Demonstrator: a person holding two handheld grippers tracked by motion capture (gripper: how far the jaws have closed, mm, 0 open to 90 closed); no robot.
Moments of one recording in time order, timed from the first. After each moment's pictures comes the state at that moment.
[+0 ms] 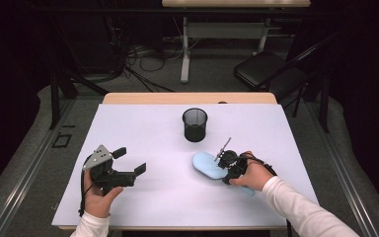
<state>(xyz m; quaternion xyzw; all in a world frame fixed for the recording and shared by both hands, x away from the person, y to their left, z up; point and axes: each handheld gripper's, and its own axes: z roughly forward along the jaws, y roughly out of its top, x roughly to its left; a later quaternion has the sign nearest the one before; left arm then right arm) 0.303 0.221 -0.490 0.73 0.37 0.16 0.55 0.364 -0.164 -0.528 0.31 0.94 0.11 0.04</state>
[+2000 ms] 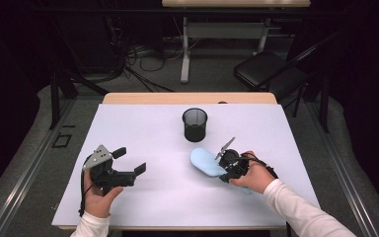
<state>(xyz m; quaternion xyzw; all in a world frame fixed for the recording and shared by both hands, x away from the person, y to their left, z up) 0.304 0.221 -0.490 0.73 0.38 0.16 0.55 0.357 -0.165 -0.517 0.31 0.93 0.17 0.06</state>
